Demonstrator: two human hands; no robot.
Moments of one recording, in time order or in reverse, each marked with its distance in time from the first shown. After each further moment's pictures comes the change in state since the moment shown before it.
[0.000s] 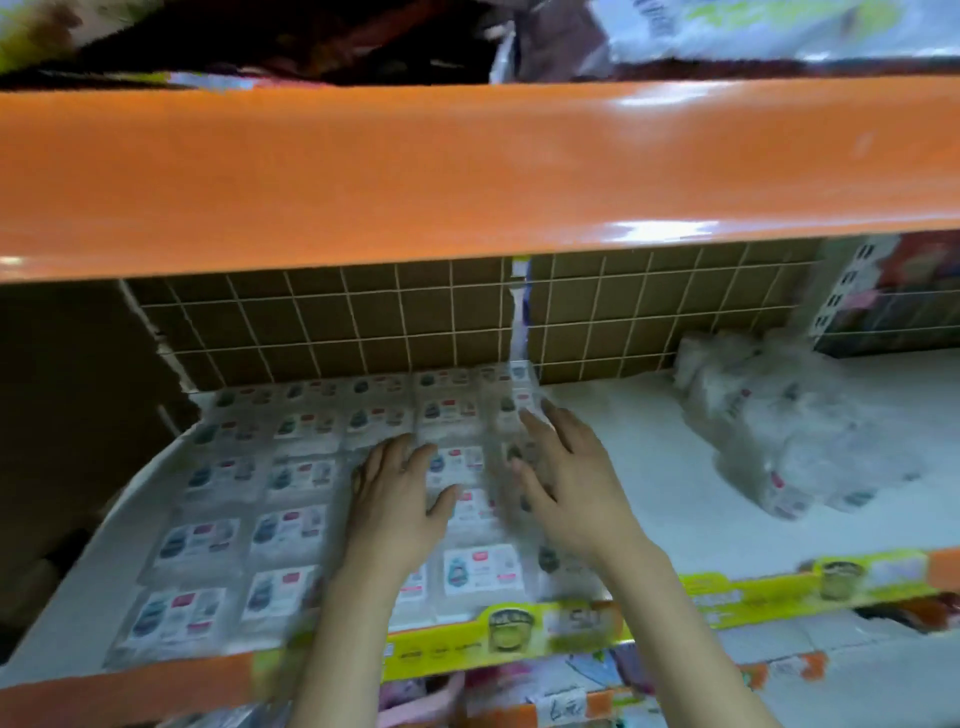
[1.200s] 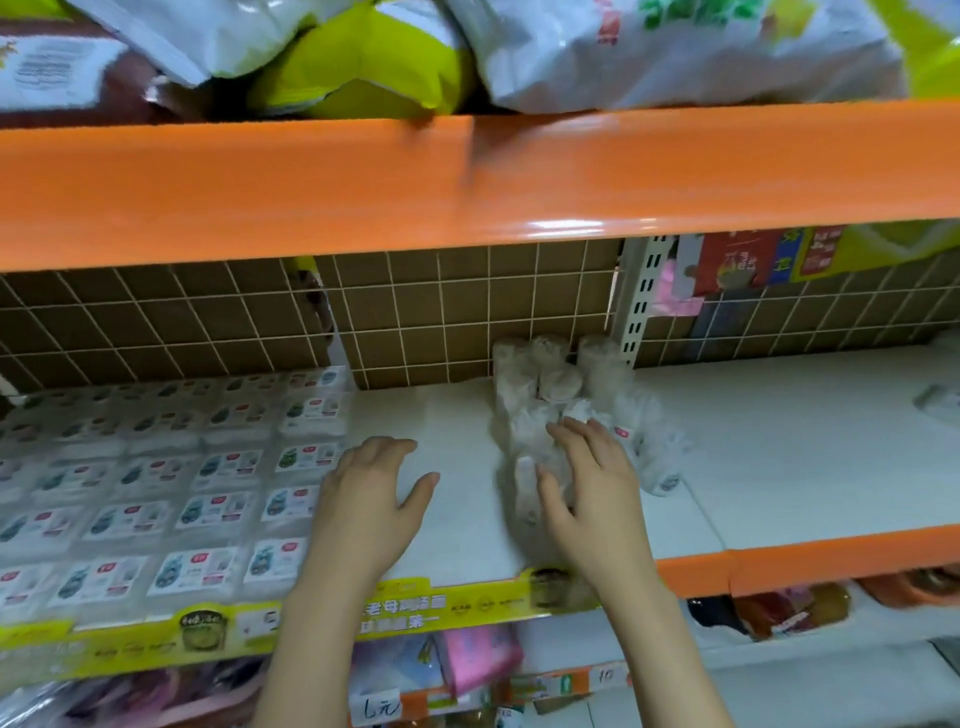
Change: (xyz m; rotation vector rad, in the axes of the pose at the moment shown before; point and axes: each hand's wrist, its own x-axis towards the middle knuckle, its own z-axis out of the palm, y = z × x) left_hand -0.002 0.245 0.067 -0.060 0.126 -0.028; right_hand -0.077 0.221 -0.135 0.159 0.228 0.118
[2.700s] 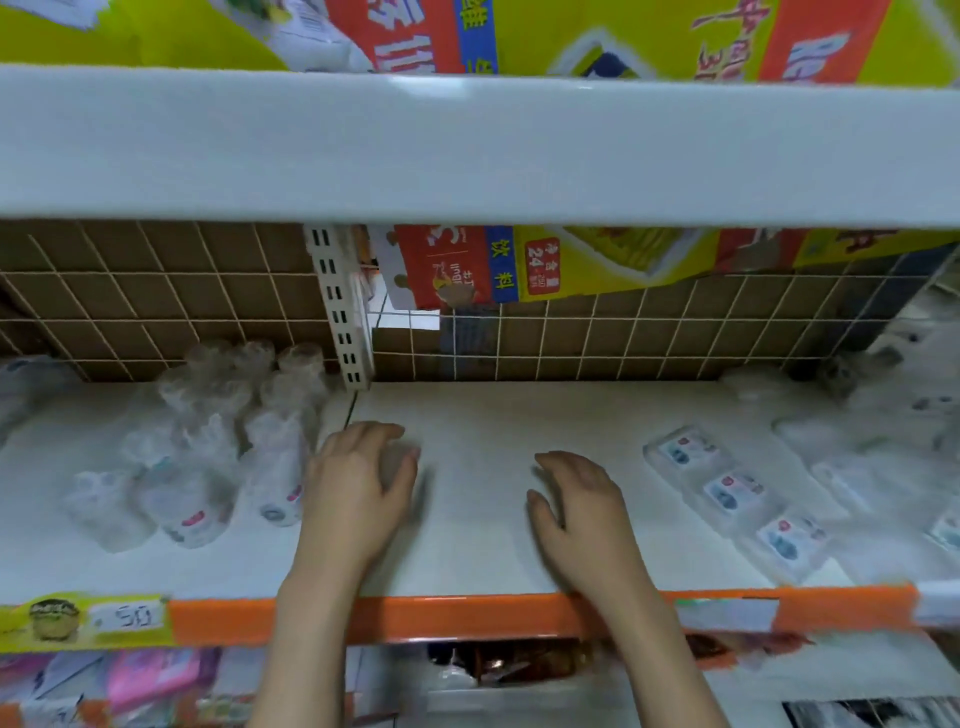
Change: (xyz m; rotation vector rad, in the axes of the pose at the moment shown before) left_hand 0.043 0.355 0.202 -0.028 0.192 -0.006; right_hand 0.047 0.362 -0.212 -0.062 -0.315 0.021
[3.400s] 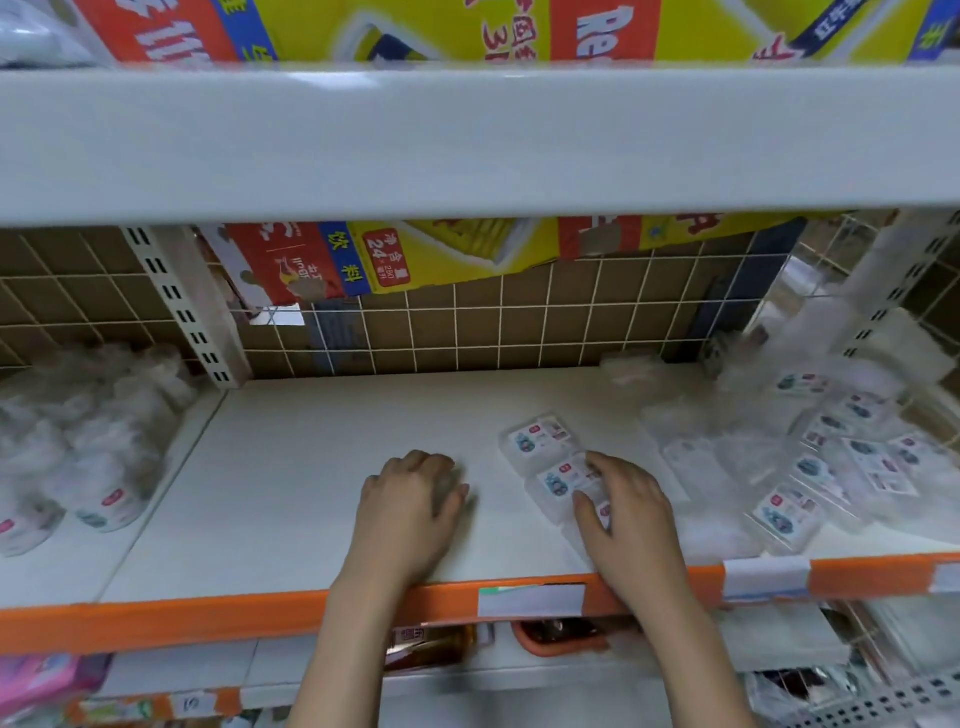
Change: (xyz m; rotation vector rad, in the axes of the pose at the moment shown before) left_hand -0.021 0.169 0.116 0.096 -0.345 0.033; right_hand -0.033 0.173 -0.105 0.031 0.130 0.135
